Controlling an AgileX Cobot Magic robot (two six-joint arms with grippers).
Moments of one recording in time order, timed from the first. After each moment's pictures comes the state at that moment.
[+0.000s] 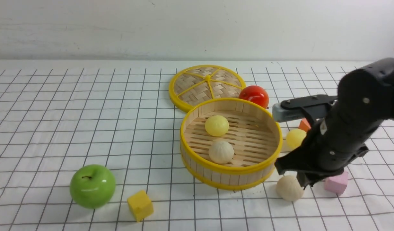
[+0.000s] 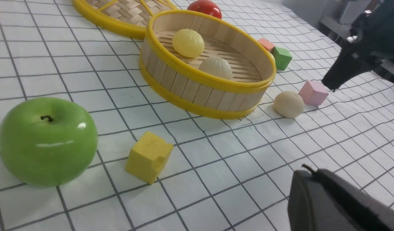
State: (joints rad) right arm 0.43 1.67 -1.18 0.00 0.93 0.20; left arm -0.55 0.23 -0.17 -0.37 0.26 0.03
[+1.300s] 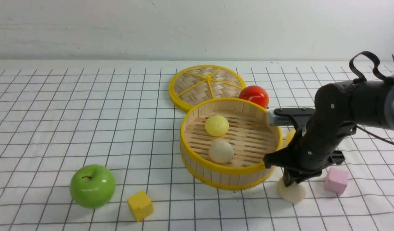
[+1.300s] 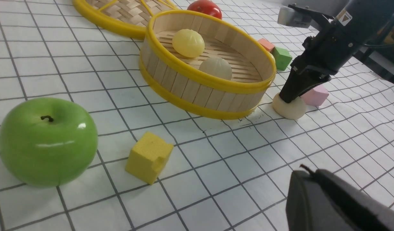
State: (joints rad) right arm 0.33 1.87 -1.22 0.12 0.78 0.14; left arm -0.55 0.23 -0.17 -0.37 0.26 0.03
